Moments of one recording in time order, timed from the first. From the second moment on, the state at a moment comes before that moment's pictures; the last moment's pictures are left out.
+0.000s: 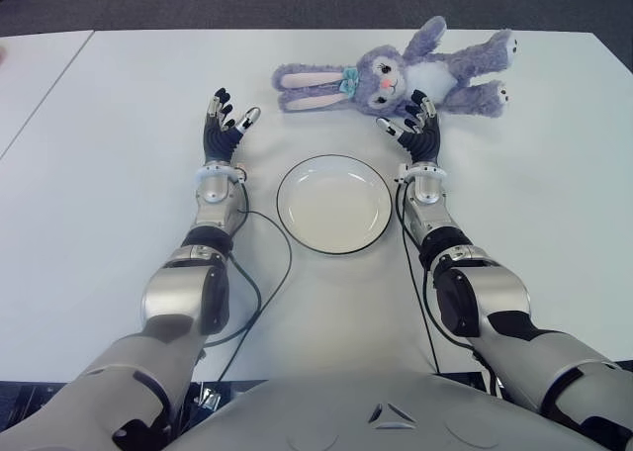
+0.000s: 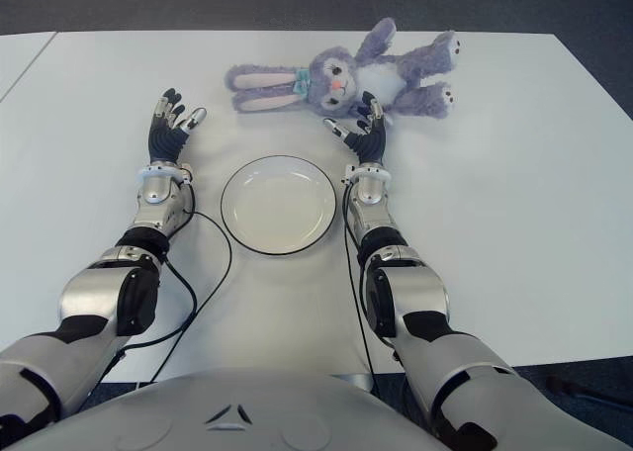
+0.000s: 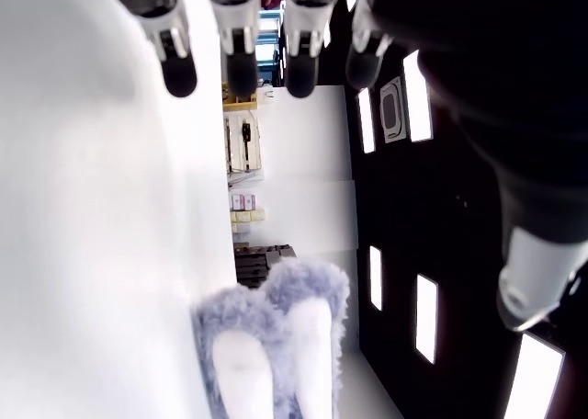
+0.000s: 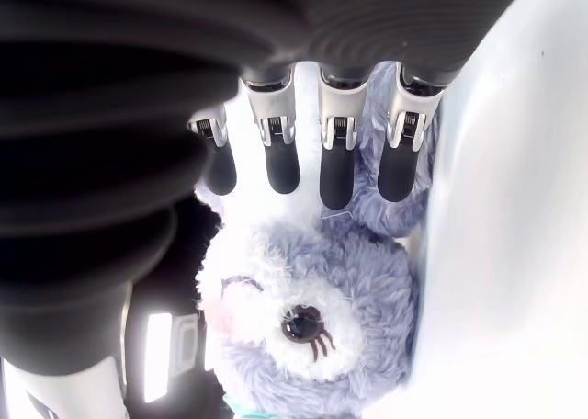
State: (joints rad) left arm -0.63 0.14 0.21 1.17 0.02 -0.54 0.11; right arm -0.70 -0.04 -0.13 1.17 -0.12 -0.58 -0.29
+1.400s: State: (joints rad) left arm -0.63 0.14 0.22 1.17 0.02 -0.54 0.11; right arm -0.71 -0.05 -0.03 1.18 -0.20 -0.60 -0.53
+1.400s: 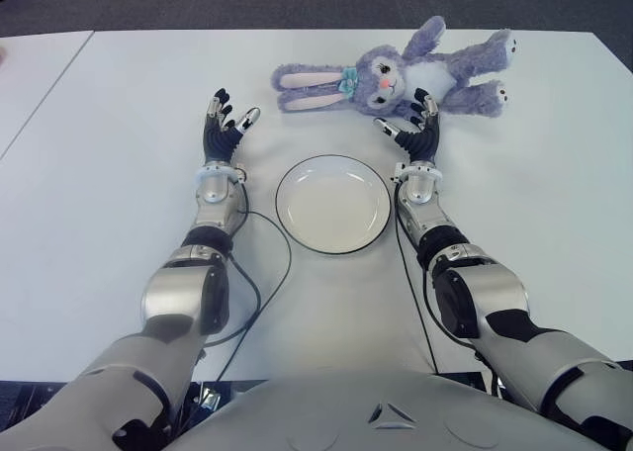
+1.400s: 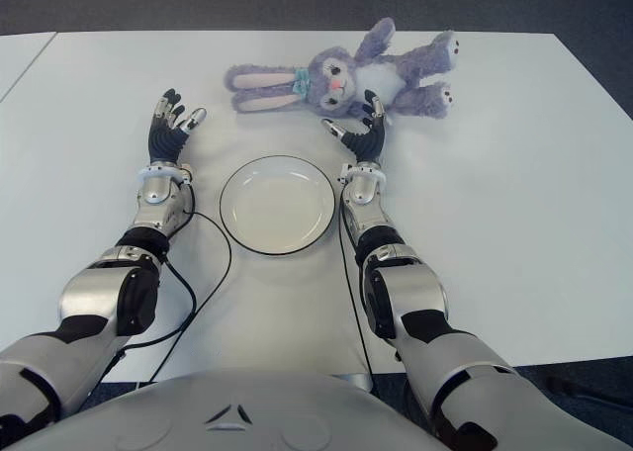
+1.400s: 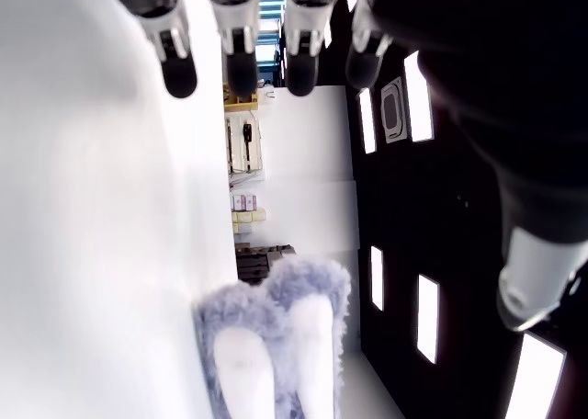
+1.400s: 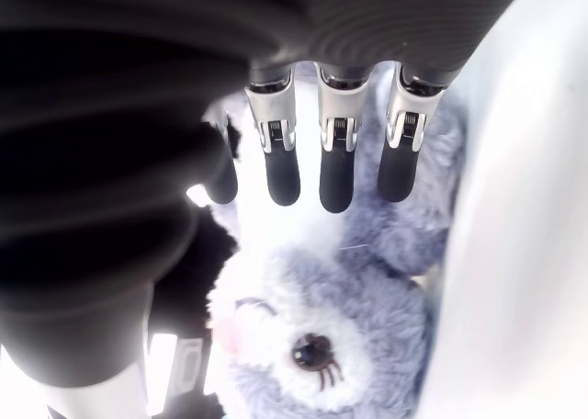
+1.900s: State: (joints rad) left arm -0.64 0.12 0.21 1.18 0.02 -0.54 0.11; right arm -0.73 -0.08 0.03 1.18 -0.27 -0.68 -0.59
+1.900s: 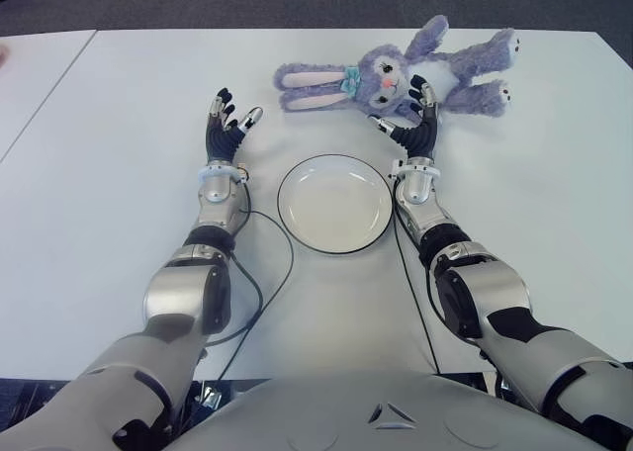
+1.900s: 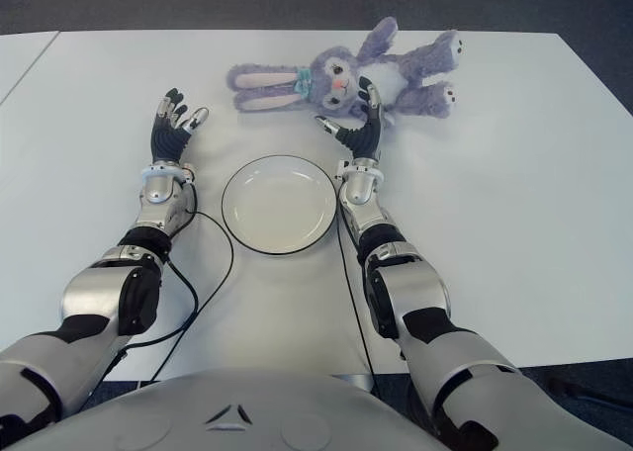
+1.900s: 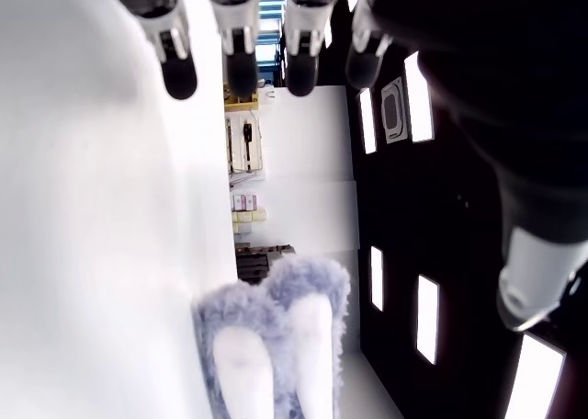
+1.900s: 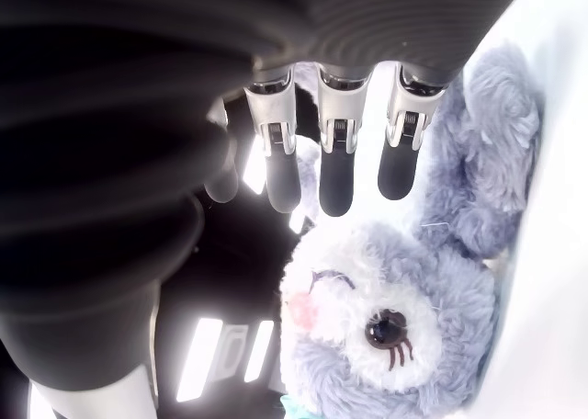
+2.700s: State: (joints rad) left arm -0.65 0.10 0.21 1.18 0.03 -0.54 0.11; right arm -0.75 -0.15 0.09 1.21 -0.33 -0.69 -0.63
